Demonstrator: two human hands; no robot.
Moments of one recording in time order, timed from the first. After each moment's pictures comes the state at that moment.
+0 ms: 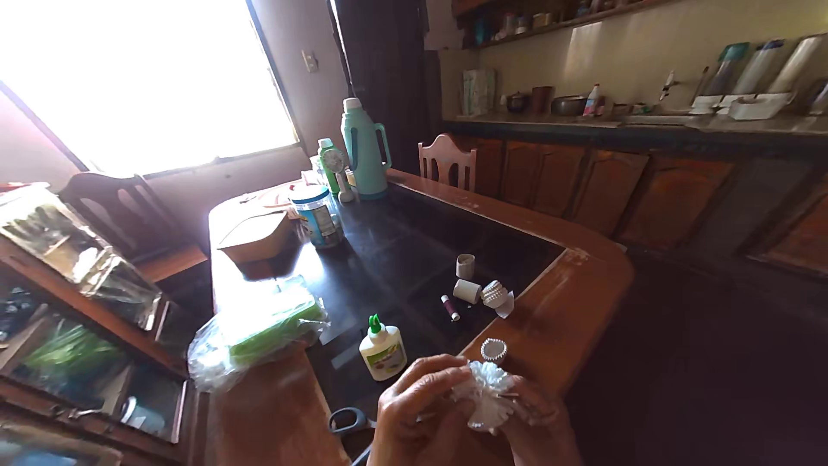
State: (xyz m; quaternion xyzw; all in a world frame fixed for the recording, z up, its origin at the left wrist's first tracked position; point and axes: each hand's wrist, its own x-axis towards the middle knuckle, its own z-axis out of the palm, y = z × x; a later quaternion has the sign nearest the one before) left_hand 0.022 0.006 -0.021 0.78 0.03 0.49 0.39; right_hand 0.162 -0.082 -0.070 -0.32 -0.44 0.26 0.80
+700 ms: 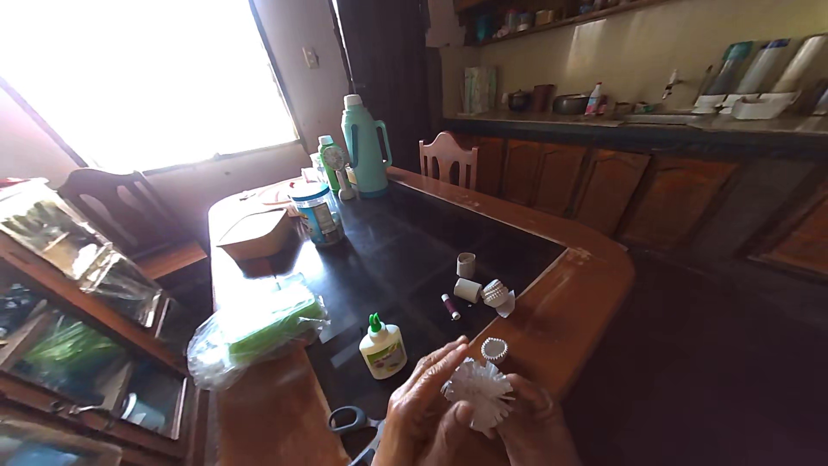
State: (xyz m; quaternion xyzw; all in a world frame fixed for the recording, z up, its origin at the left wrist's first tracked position) left_hand 0.022 0.007 -0.022 0.80 0.01 0.44 0.41; right_hand 0.158 -0.083 -0.066 -0.27 -0.37 0.36 0.81
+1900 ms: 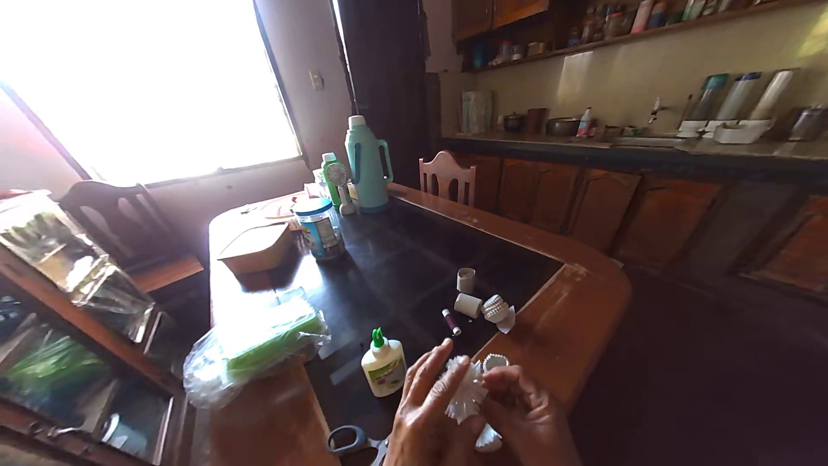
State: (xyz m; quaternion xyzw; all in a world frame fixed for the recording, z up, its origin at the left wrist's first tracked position) left_hand 0.028 0.017 -0.035 0.85 0.09 0.48 0.22; right_hand 0.172 -0.070 -0.055 -0.42 -0.43 0.26 0.76
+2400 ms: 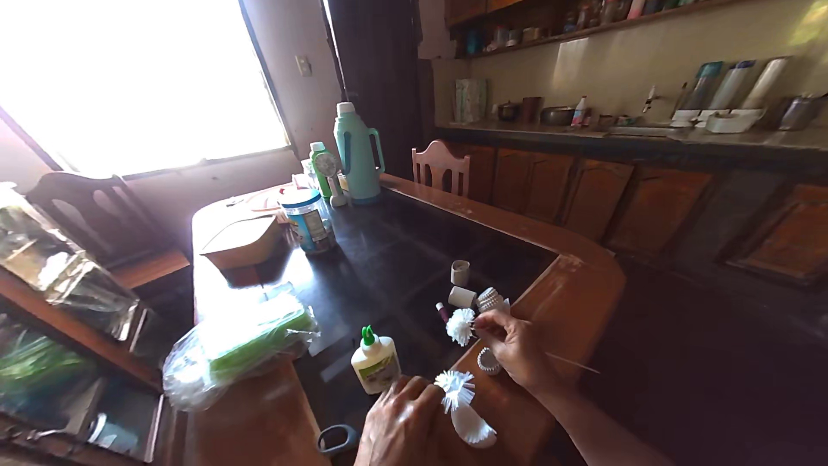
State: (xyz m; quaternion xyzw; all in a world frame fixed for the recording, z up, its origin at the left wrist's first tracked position) left_hand 0.015 0.023 -0.039 0.93 0.25 0.27 0.06; right_hand 0.249 0.004 -0.070 -0.61 -0.56 0.06 0.56
